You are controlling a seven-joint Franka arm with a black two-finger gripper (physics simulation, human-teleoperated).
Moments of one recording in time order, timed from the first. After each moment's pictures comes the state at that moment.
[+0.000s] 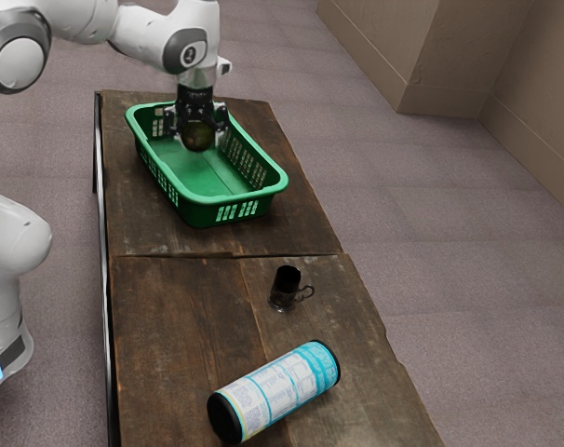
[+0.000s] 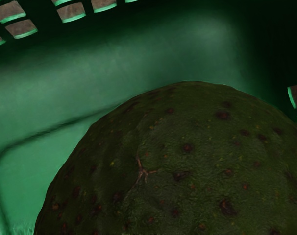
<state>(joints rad) 0.91 -0.21 -0.23 -2.23 -0.11 2.10 -0.78</state>
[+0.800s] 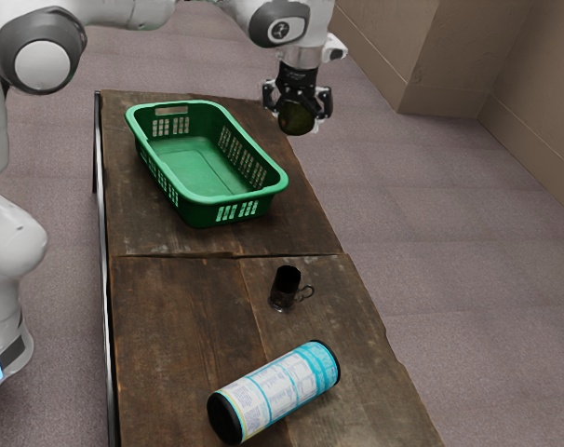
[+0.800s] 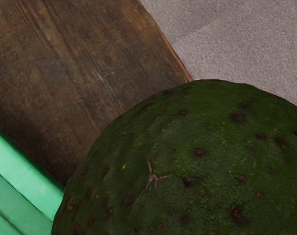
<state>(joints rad) 0.77 0.00 -0.47 -1.70 0.09 1.87 -0.74</state>
